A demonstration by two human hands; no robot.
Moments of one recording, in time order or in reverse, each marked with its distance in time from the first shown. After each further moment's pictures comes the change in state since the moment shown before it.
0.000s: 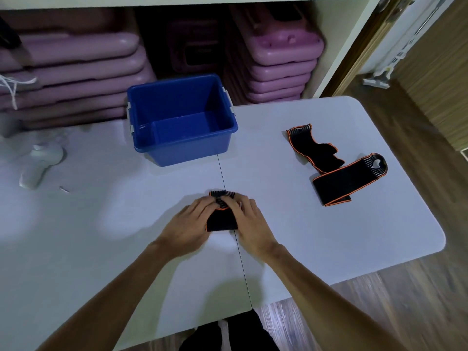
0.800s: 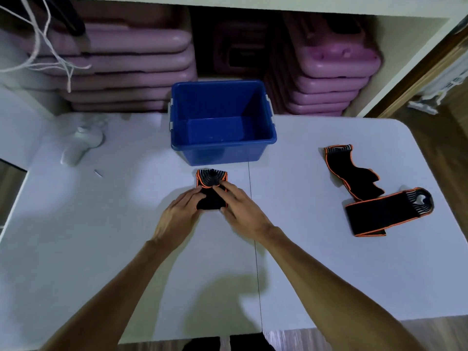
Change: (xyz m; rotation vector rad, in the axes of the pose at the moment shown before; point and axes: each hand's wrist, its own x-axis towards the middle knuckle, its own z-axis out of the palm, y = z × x) left_hand -0.021 -0.053 -0.011 -0.122 0.280 -0.355; right_hand 0.088 -0.020 0.022 0.150 -0.146 -0.230
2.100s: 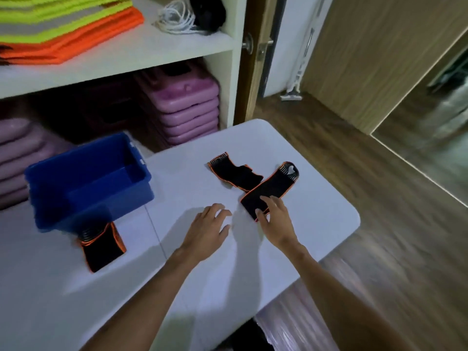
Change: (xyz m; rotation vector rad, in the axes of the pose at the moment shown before) left_hand 0.078 0.238 0.087 0.033 -0.253 0.530; right_hand -0.209 0.102 -0.142 0.086 0.521 0.906
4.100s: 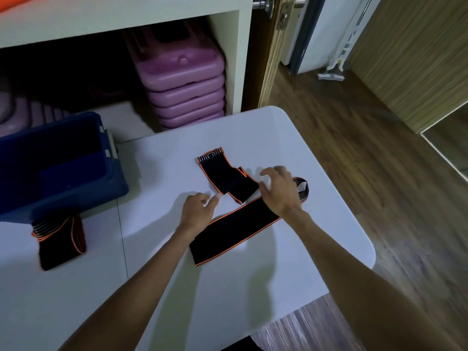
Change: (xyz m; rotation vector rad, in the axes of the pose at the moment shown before) left_hand 0.116 -0.001 0.046 -0.601 0.016 -0.867; right_hand 0.168 0.037 -0.034 -0.217 -0.098 -0.201
